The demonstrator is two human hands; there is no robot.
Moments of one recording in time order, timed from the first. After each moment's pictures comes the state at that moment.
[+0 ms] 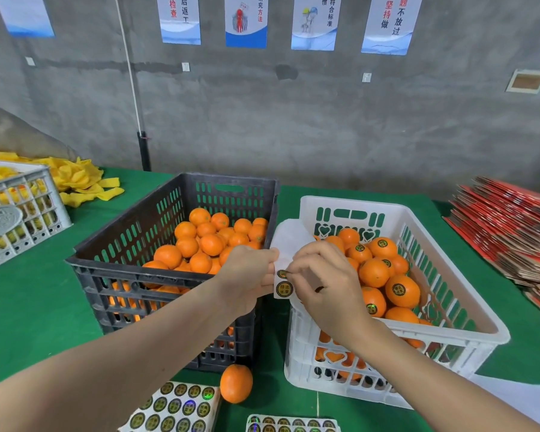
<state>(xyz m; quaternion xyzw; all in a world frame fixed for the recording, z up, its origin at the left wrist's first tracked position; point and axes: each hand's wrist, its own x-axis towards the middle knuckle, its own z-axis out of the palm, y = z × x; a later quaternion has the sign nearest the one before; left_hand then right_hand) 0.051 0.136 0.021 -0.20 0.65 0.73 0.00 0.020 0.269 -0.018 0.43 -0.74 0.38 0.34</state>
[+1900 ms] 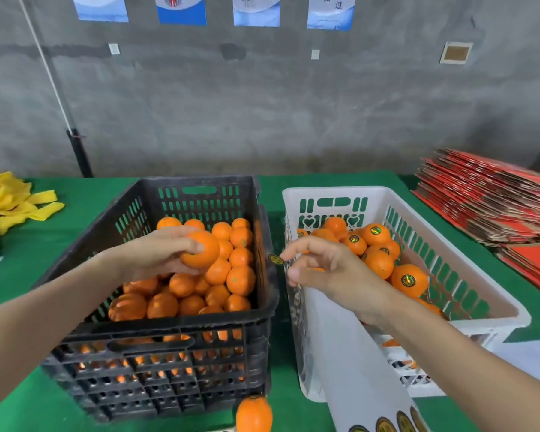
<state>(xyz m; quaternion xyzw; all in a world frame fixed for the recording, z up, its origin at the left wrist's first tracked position) -0.049 -0.049 0.006 -0.02 0.73 0.66 0.16 -0.012 0.243 0.013 0.27 -0.75 0.60 -0.11</state>
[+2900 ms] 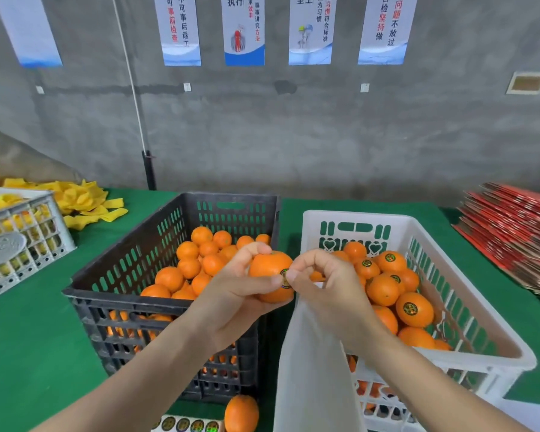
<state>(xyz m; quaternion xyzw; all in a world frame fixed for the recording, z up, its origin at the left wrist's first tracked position) 0.058 0.110 0.017 0.06 0.53 0.85 0.04 0.022 0.263 0.019 0.30 -0.74 0.60 0.04</state>
